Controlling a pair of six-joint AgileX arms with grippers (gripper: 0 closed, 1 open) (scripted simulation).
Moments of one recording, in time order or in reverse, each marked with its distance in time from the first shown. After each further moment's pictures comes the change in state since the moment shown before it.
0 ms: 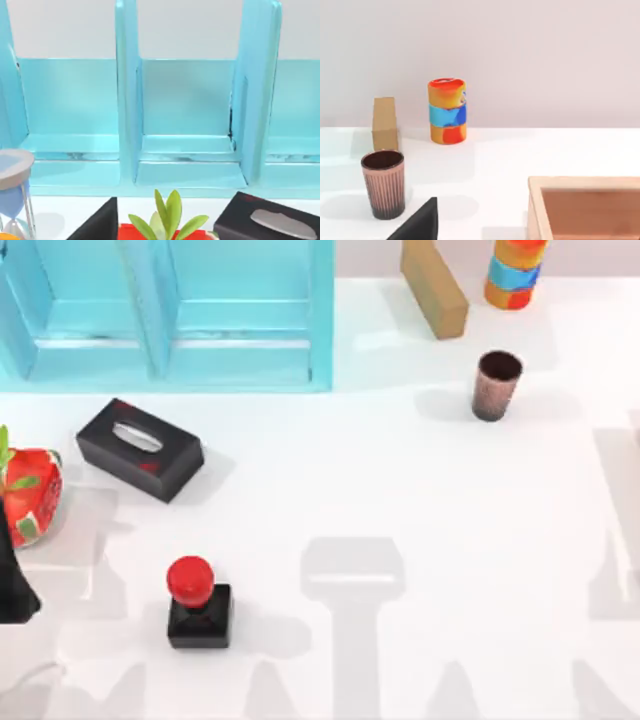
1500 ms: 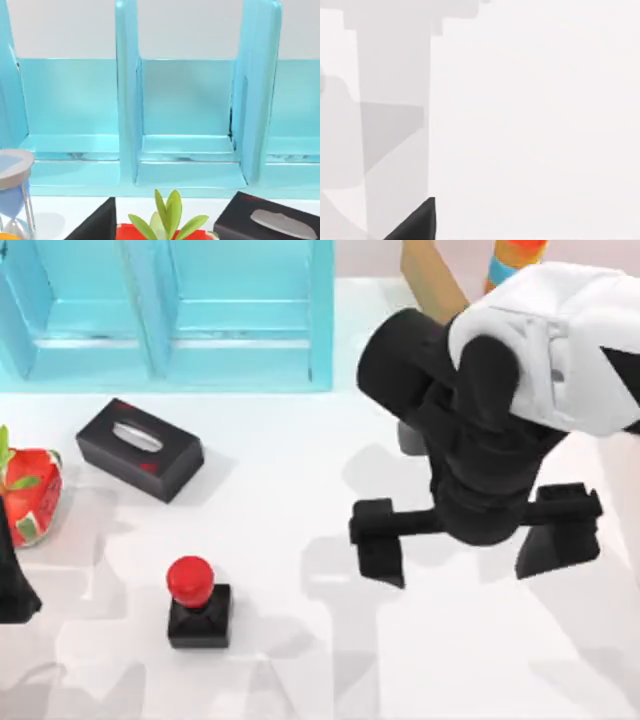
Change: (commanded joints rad) left arm 0.000 0.000 0.000 0.000 0.000 0.000; right arm 0.760 1.800 1.440 -1.218 0.041 0.698
